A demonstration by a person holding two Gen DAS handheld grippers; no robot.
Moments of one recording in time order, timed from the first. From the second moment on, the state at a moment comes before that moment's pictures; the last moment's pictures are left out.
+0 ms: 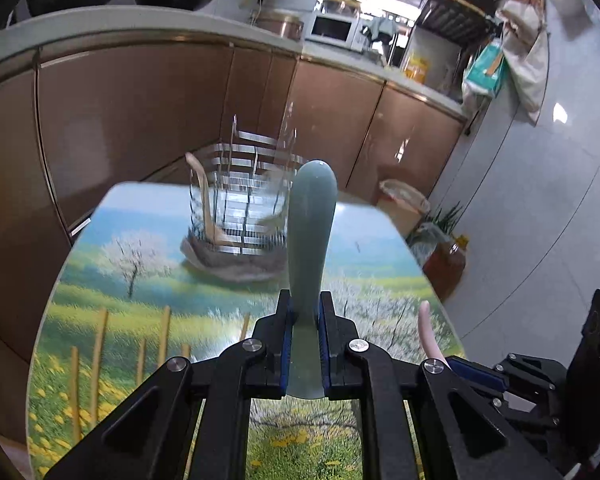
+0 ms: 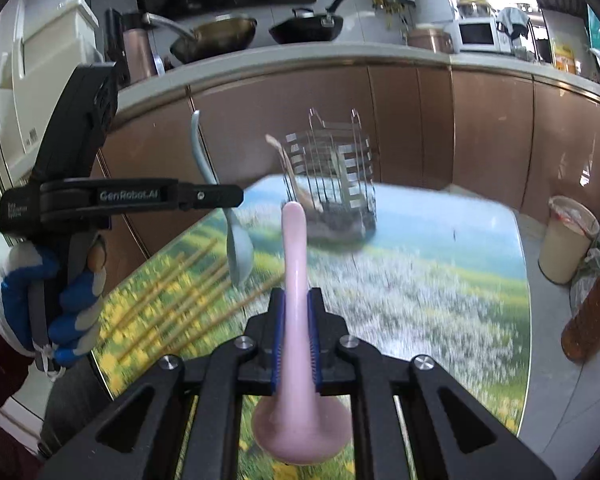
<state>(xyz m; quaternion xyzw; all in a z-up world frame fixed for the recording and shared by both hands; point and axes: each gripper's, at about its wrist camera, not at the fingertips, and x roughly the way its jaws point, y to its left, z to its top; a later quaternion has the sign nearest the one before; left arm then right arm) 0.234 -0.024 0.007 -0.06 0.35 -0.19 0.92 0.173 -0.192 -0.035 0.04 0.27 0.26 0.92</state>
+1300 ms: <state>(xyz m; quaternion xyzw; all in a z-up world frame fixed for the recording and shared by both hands) 0.421 -0.019 0.007 -0.04 0.30 -0.15 0.94 0.405 -0.121 -0.009 0.00 0.15 0.24 0.96</state>
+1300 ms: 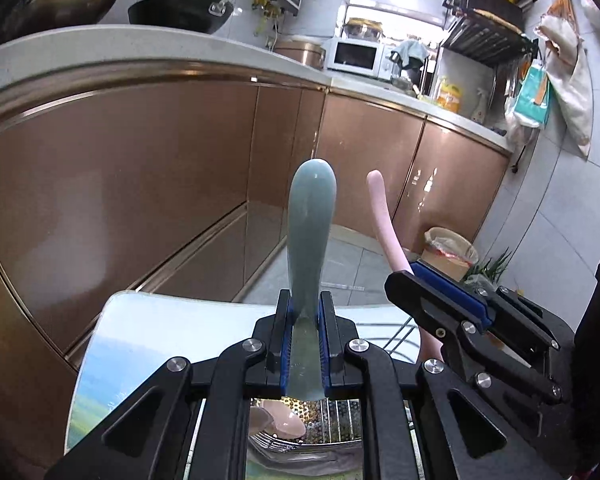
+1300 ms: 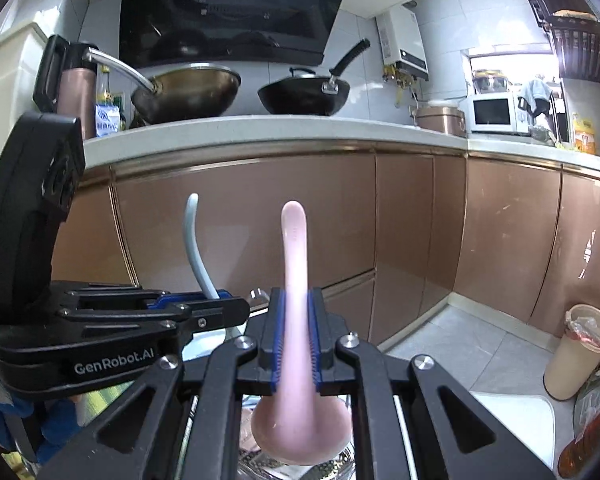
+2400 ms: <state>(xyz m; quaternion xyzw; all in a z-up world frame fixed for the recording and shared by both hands) 0.373 0.003 0.033 -0.05 0.31 -0.14 0.94 0.340 -0.170 0.014 0.06 0.18 0.22 0.96</state>
